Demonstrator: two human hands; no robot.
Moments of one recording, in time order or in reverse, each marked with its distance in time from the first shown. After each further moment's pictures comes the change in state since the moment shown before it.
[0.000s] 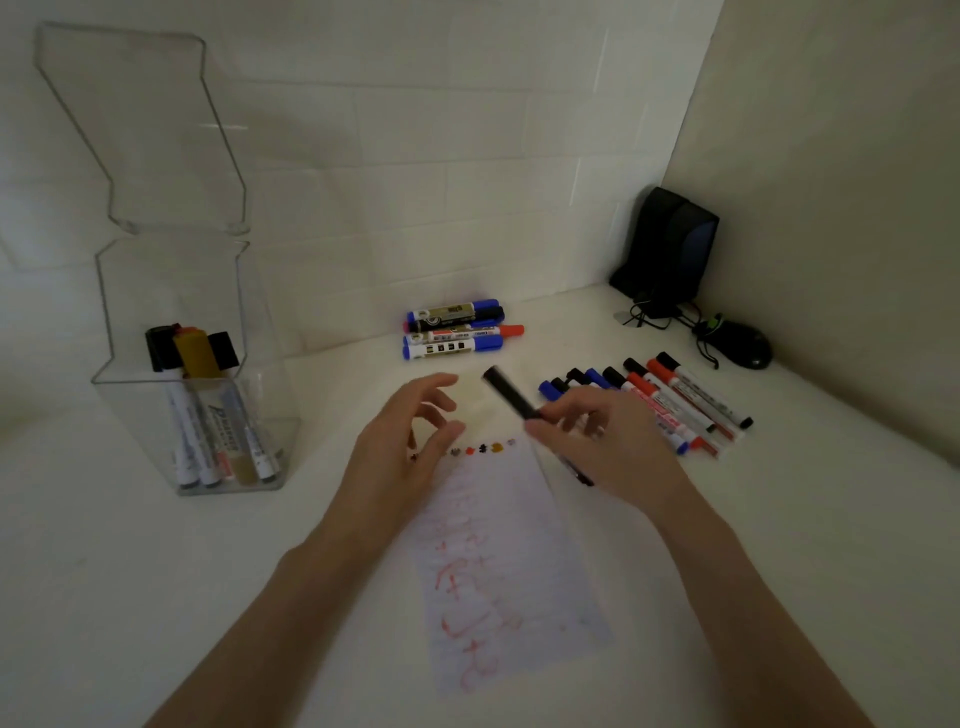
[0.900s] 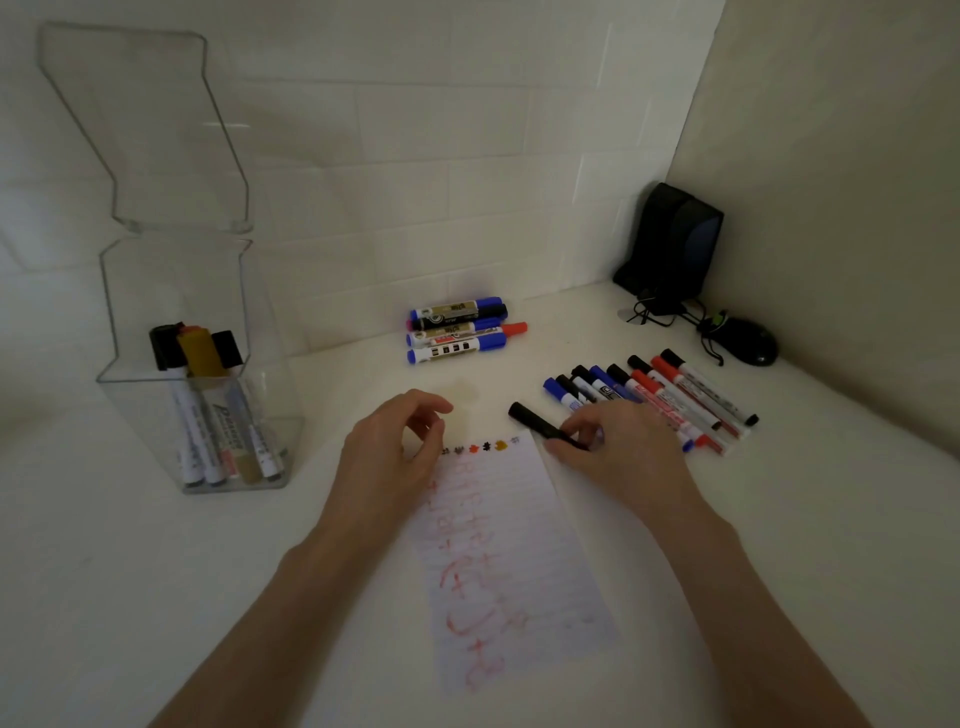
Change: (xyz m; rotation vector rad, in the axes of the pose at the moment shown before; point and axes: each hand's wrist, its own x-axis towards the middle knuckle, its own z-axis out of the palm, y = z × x) left_hand 0.000 -0.012 -0.002 0.166 0.048 -0.116; right_hand 0.003 0.010 0.001 -0.548 -0.033 0.149
